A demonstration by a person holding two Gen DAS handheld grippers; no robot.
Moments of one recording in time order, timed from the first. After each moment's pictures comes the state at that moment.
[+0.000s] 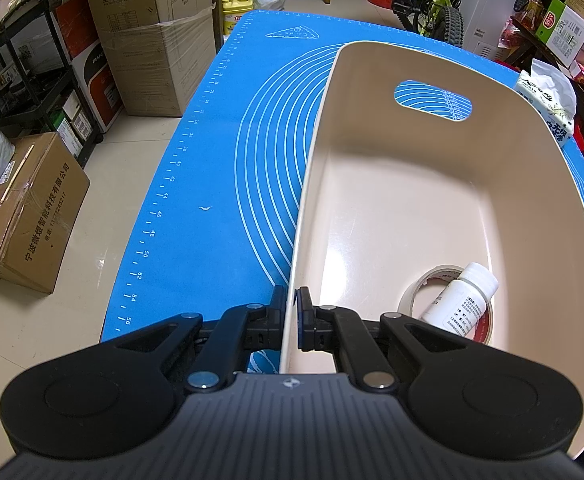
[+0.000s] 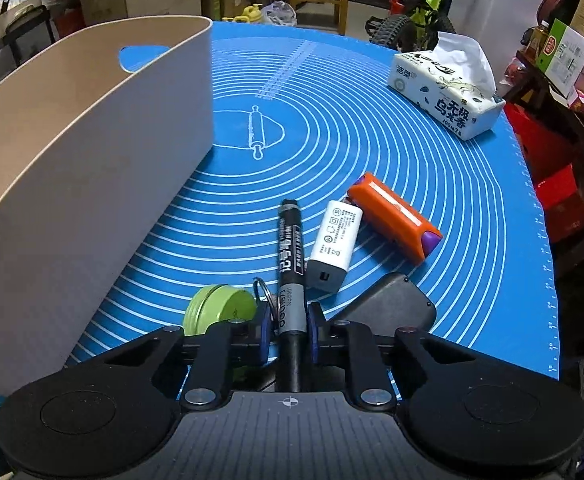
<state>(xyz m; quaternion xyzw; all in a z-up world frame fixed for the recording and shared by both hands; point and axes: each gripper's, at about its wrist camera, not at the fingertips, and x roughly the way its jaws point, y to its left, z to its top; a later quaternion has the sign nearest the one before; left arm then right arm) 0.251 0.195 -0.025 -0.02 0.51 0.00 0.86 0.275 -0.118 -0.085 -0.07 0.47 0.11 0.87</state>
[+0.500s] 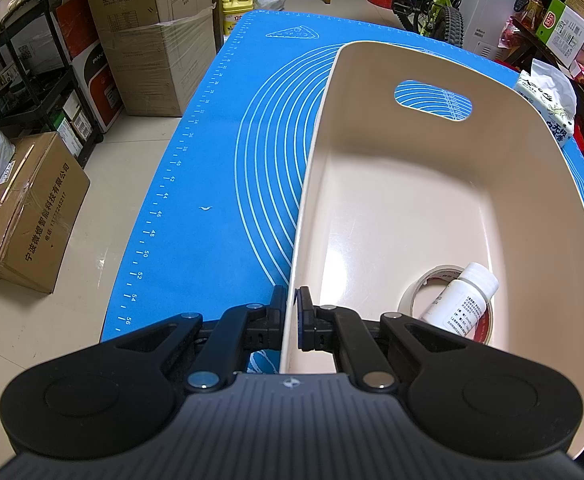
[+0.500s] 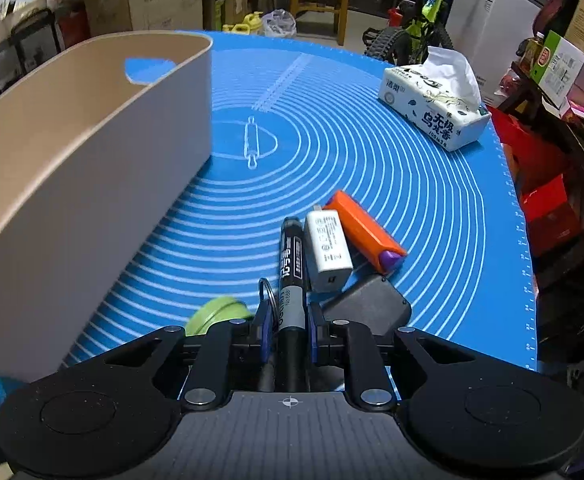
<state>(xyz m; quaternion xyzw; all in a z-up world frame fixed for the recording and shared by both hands) 0.251 0.195 -0.025 -0.02 0.51 0.00 0.86 0.264 -0.125 -0.072 -0.08 0.46 0.10 0.88</state>
